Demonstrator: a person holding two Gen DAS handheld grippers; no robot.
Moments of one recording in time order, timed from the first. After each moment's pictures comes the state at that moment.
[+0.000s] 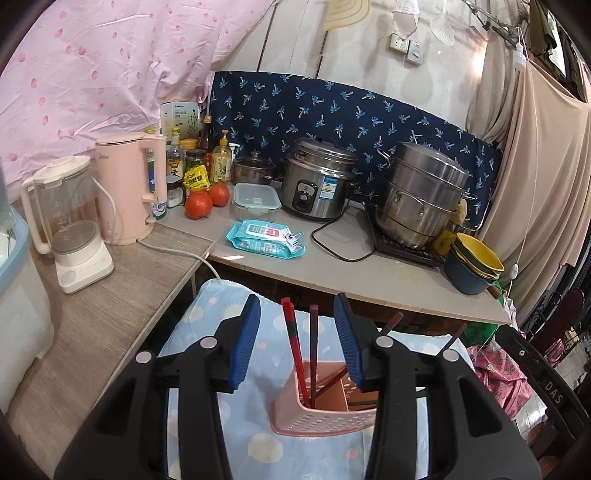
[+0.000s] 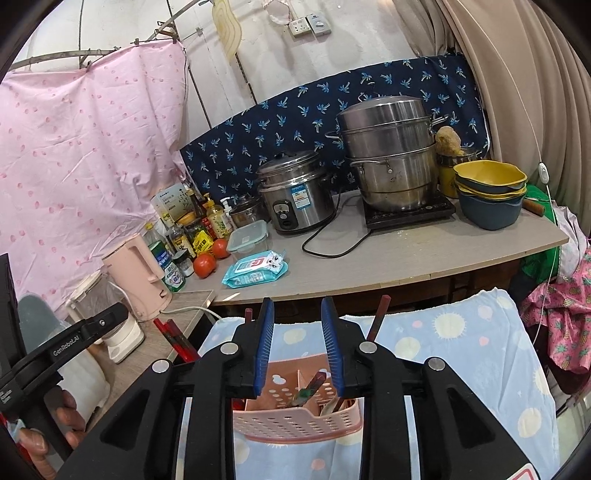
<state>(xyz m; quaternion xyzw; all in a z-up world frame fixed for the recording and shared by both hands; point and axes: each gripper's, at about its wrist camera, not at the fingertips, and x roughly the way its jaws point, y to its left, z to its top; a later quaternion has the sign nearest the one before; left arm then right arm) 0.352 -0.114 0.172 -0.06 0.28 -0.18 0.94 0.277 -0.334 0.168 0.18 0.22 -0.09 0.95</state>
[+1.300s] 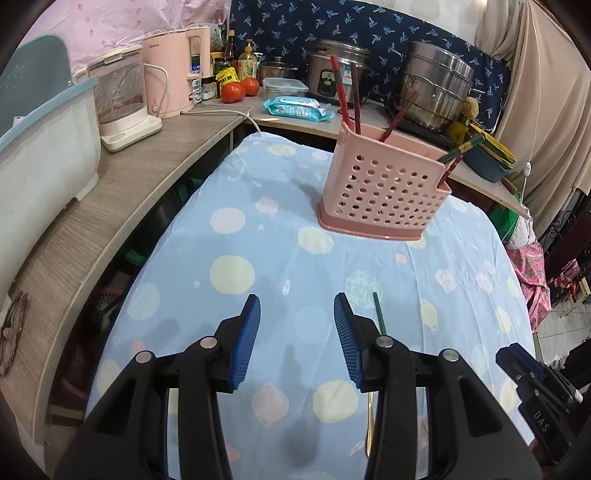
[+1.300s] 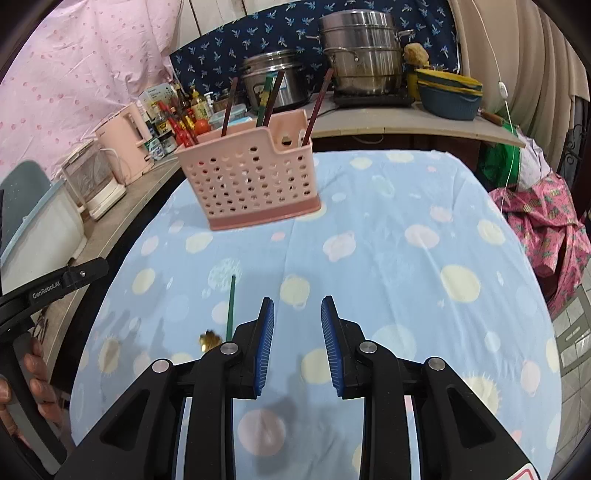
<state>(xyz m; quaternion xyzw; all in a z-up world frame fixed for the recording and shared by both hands) 0.196 -0.050 0.040 0.00 0.42 -0.15 0.90 0.099 -0.257 0.028 0.15 0.39 -0.11 0.90</state>
